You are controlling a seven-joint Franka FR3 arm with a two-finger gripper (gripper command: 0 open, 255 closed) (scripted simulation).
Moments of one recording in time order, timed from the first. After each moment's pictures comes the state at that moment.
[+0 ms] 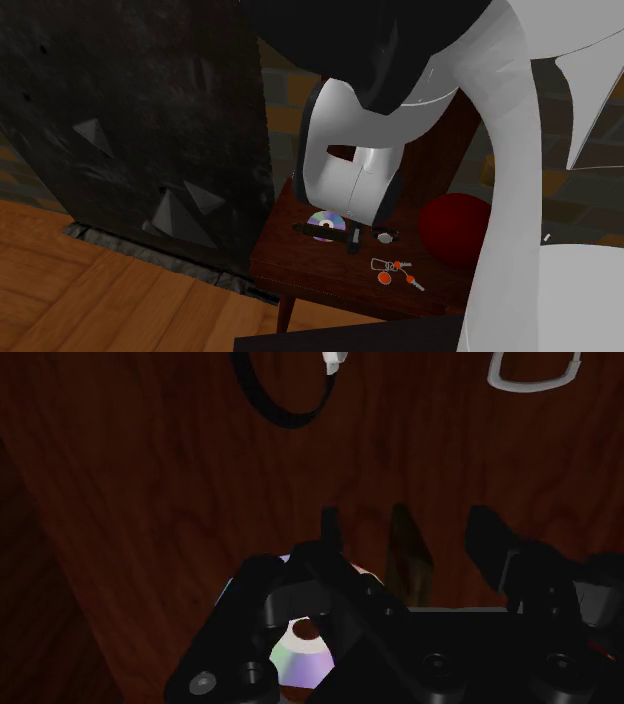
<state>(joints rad) 0.29 0.29 -0.31 -2.55 0.52 2.84 -1.73</state>
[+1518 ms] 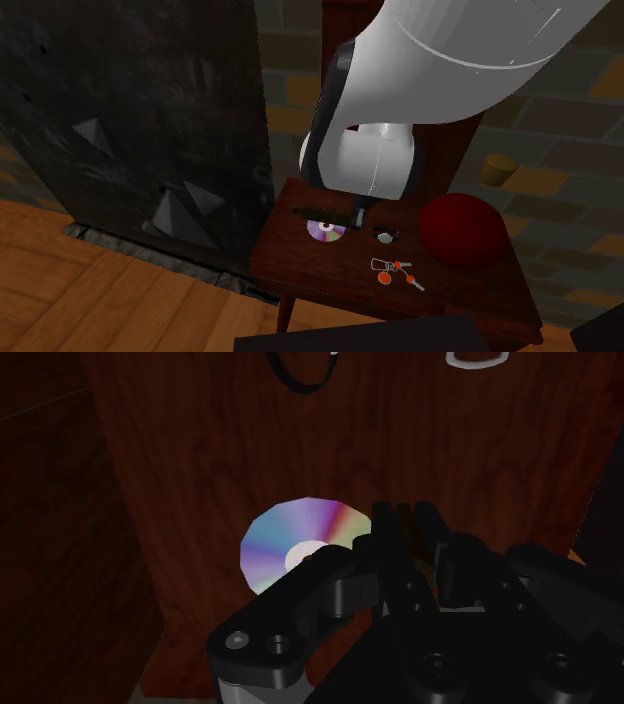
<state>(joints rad) 0.39 0.09 -0.46 -2.59 0.23 2.70 -1.51</state>
